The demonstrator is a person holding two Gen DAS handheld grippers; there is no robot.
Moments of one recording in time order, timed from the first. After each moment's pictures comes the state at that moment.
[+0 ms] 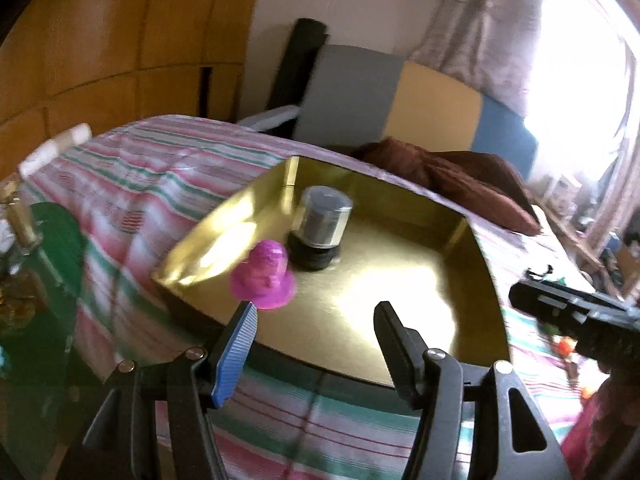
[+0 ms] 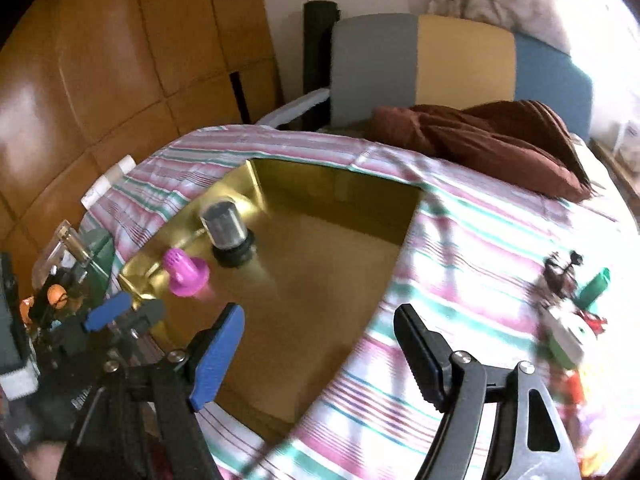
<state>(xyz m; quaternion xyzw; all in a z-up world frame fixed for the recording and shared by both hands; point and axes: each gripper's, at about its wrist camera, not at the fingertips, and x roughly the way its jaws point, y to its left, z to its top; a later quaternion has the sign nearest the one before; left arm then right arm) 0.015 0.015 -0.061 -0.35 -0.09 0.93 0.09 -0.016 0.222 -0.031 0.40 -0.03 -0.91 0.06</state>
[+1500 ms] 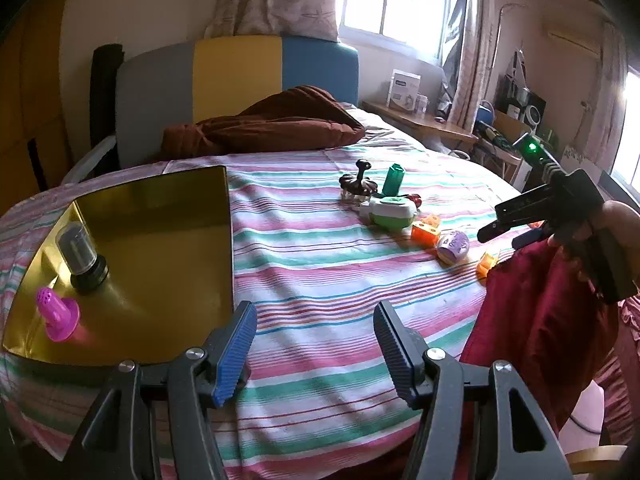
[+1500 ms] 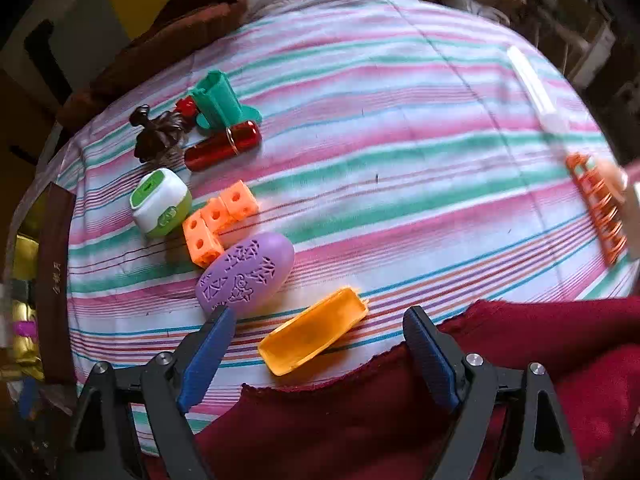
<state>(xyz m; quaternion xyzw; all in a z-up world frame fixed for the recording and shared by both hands) 0.087 0.172 -0.048 -0.35 0.08 0.87 0.34 0.094 0.529 -0.079 0.56 -0.25 -0.76 -0.22</state>
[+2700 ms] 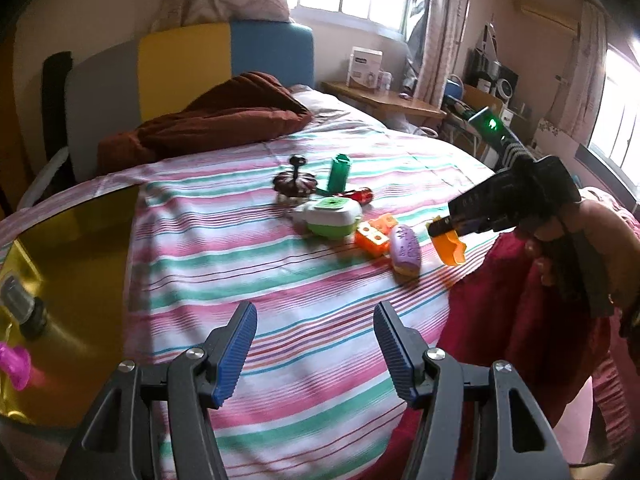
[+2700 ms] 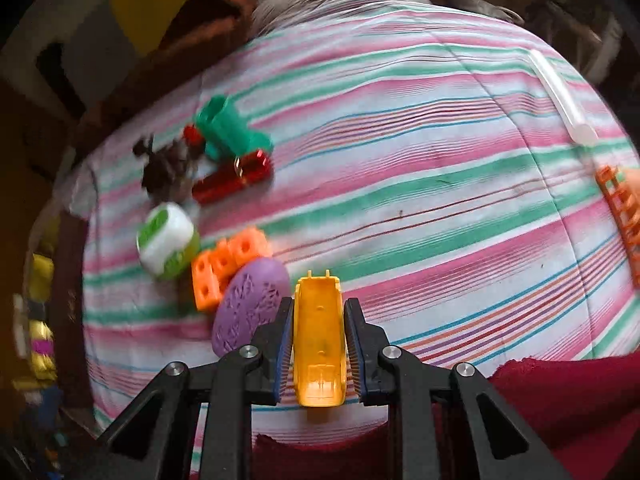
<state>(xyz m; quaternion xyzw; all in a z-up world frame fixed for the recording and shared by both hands) 0.080 0.259 -0.045 -0.37 0.11 0.83 0.39 0.112 0.527 -0.072 0.52 -0.29 -0.78 -0.19</state>
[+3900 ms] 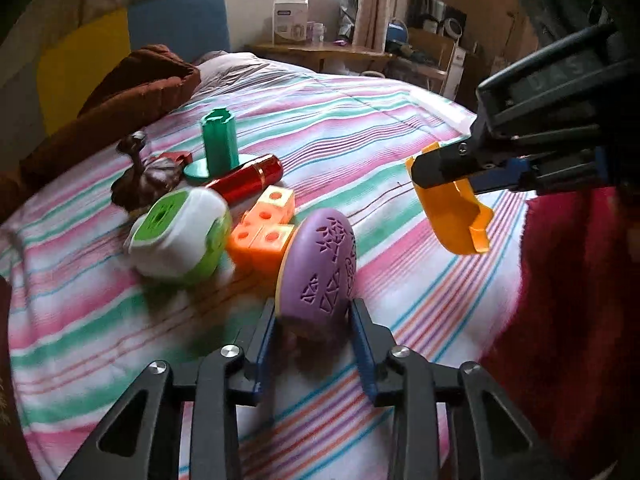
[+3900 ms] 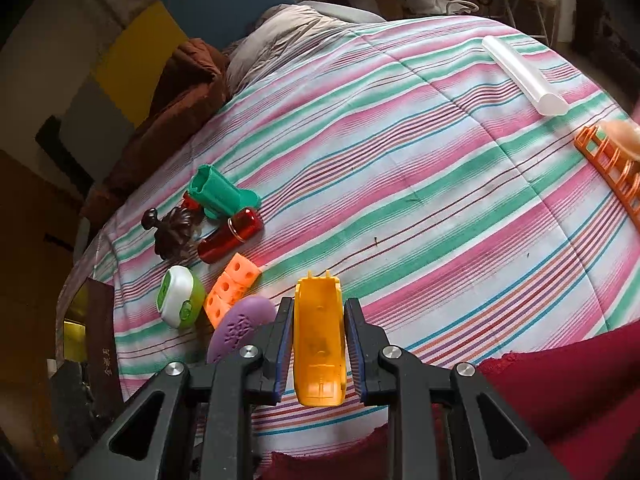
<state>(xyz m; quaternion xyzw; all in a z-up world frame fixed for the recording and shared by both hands) 0.061 0.395 -0.118 -0.39 0.19 0.77 0.47 0.100 0.566 -0.071 0.44 -0.35 -0.80 -0.22</state>
